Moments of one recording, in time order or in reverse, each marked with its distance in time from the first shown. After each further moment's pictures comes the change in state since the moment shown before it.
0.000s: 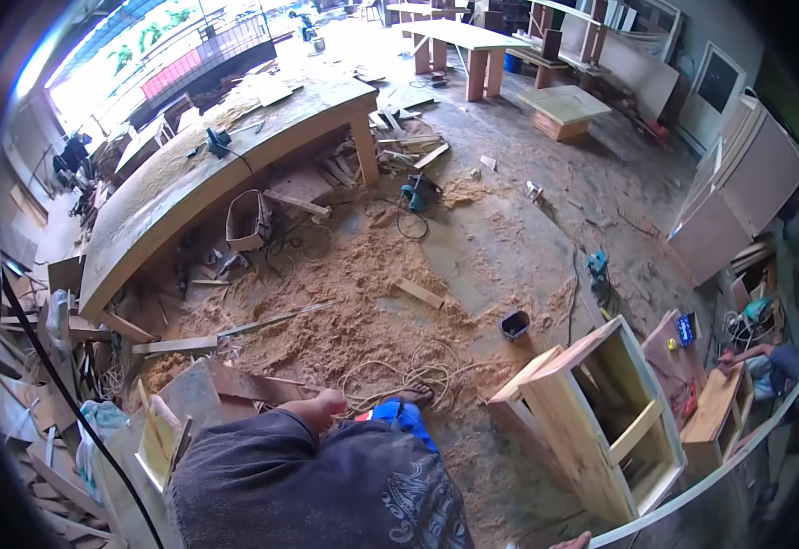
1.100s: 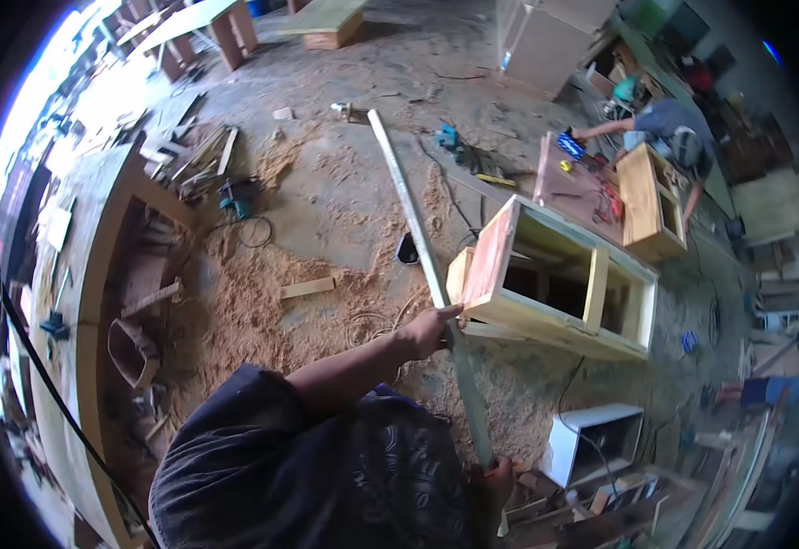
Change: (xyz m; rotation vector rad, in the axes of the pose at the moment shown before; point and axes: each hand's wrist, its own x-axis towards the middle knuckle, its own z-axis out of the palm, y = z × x) left_hand 0.145 0.263 -0.389 -1.682 -0.731 0.296; right_hand -0.186 -0.001 0.156 -0.678 -0.346 0.074
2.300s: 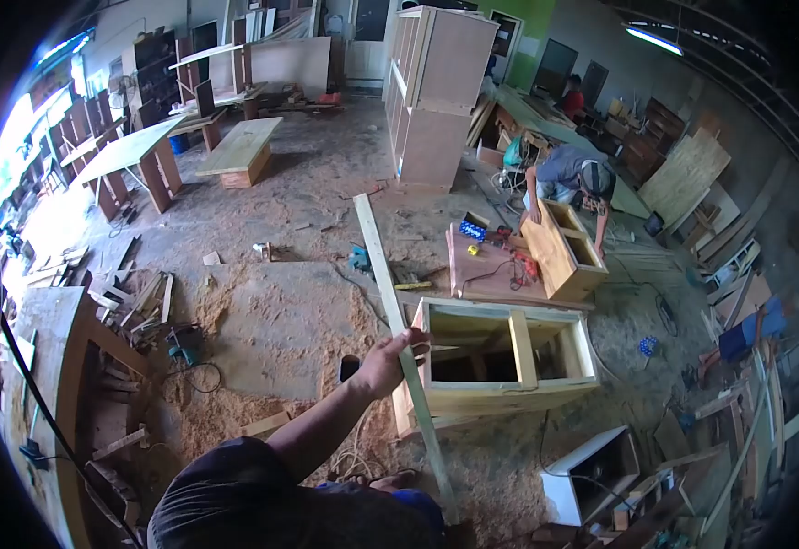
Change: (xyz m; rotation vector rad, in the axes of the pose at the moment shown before) left_hand -0.015 0.119 0.107 0.025 -0.448 0.467; right_hand 0.077 0.069 0.130 0.025 0.103 0.142
